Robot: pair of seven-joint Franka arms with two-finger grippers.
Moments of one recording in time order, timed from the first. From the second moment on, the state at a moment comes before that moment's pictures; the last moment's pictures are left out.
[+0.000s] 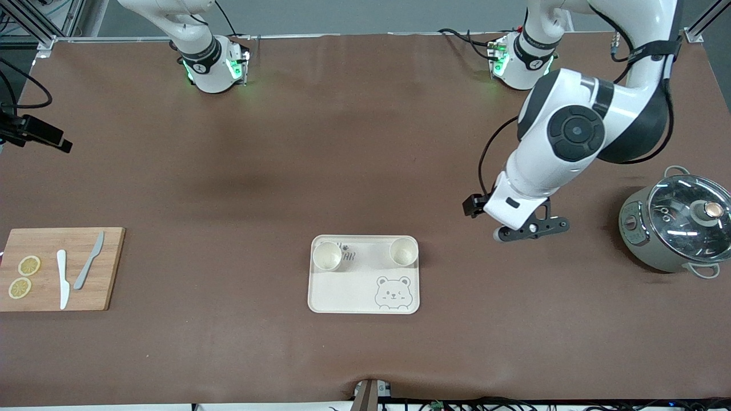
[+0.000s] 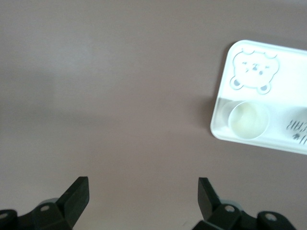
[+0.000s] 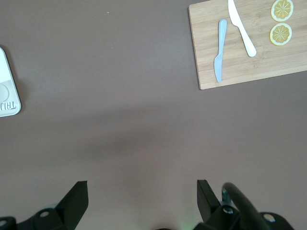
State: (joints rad) left arm -0.35 0.36 -0.08 -1.50 0.02 1.84 -0.60; right arm -0.07 -0.03 -0.07 -1.62 0.03 1.51 0.03
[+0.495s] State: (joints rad) left arm -0.42 0.50 -0.08 -1.42 0.02 1.92 -0.76; right arm -0.07 -0.03 -0.08 -1.61 0.03 1.51 0.03
